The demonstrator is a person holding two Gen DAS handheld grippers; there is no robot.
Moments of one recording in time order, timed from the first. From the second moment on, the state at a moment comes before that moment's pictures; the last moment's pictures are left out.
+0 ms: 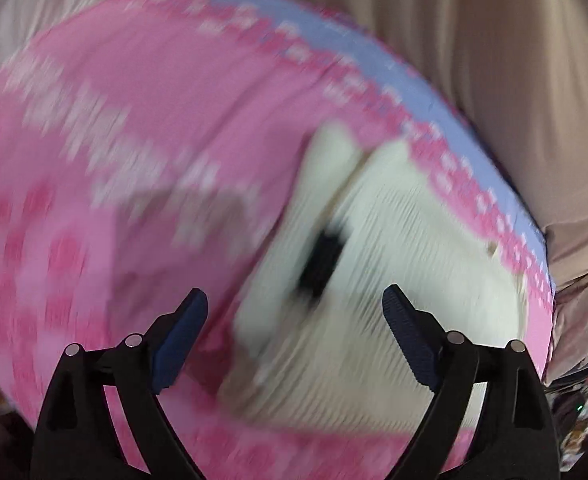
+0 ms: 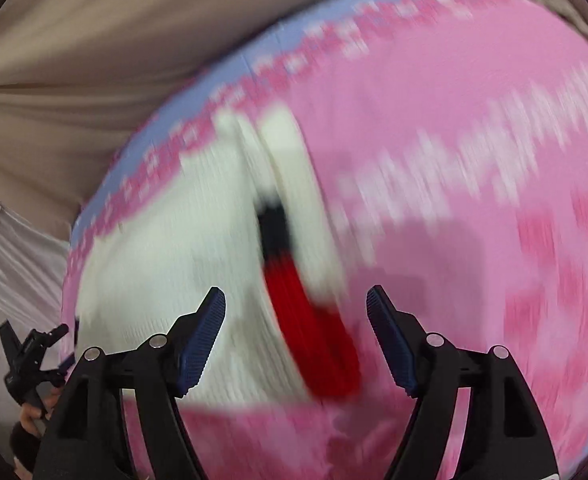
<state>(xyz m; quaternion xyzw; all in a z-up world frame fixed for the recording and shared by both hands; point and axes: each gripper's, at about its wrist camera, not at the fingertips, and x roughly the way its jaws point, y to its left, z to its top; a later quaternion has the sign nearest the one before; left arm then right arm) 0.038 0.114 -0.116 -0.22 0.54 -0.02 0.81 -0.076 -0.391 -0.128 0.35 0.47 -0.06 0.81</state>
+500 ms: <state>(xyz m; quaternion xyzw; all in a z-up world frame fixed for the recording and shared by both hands) 0.027 0.100 -0.109 -0.25 0.58 -0.02 0.78 -0.089 -0.399 -0.125 0.46 0.43 -0.04 0.78</state>
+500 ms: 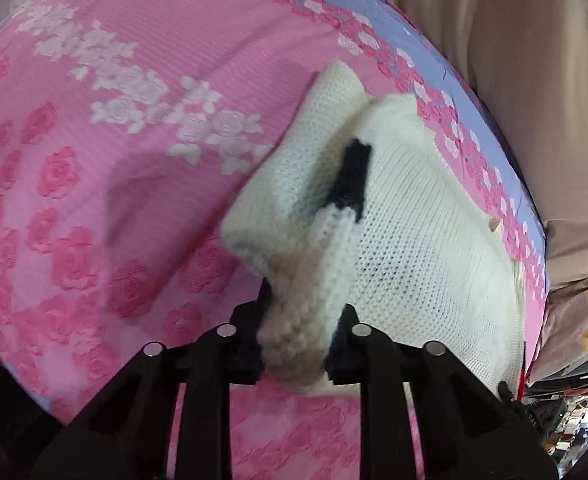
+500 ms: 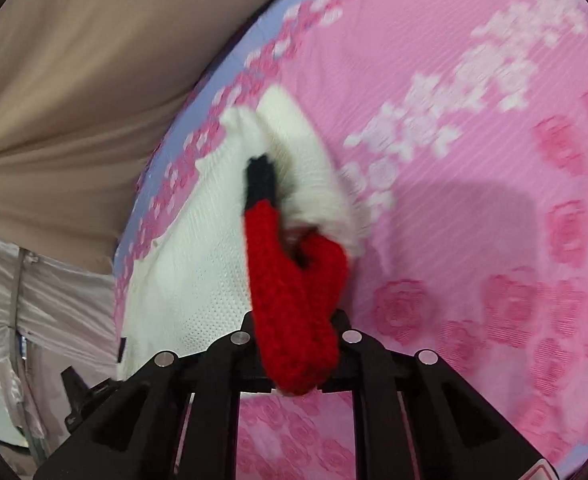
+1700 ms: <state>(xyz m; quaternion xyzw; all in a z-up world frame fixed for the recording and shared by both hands) 0.118 0.023 -0.085 -0.09 0.53 -0.08 0.84 -0.030 -0.415 -0.059 0.30 0.39 -0.06 0.87</state>
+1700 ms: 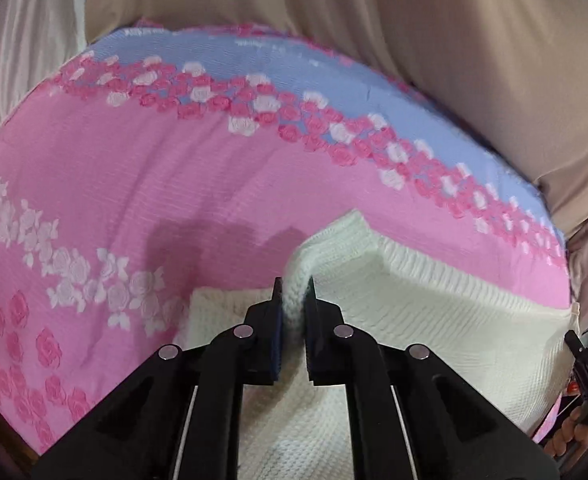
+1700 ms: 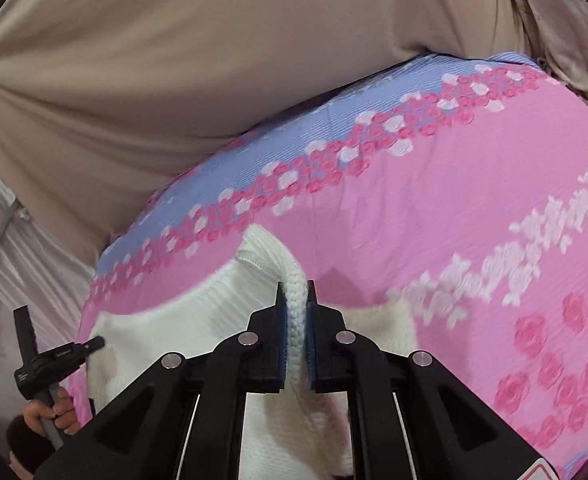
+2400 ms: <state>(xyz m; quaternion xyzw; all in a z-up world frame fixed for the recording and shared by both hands) 0.013 -0.016 -0.111 -0.02 0.55 -0.07 0.83 -0.040 -0.216 -0.113 0.15 0.54 0.12 0.82</state>
